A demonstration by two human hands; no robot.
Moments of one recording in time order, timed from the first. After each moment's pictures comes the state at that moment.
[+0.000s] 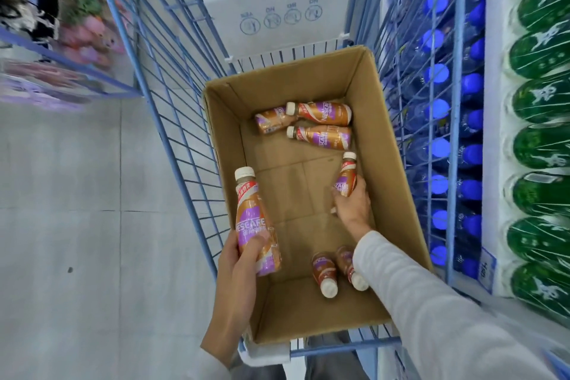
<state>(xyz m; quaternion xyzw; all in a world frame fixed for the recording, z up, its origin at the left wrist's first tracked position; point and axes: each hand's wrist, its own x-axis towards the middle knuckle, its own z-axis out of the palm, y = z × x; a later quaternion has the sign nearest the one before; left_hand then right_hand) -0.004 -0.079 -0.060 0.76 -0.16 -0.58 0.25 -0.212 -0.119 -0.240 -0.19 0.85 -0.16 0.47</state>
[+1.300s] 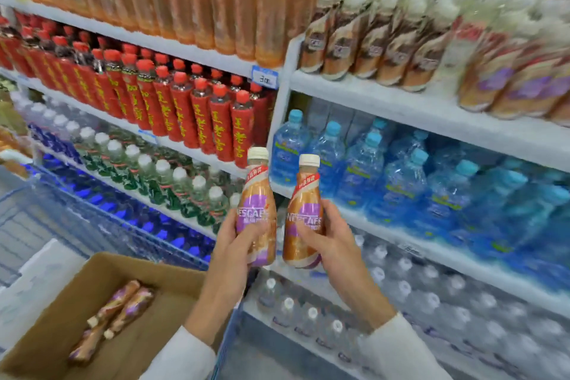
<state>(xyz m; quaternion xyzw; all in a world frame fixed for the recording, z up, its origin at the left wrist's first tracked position) -0.134 0.102 0.255 0.16 -0.58 -0.80 0.10 -0.192 0.267 0.264 -0.09 0.65 -0.74 0.15</state>
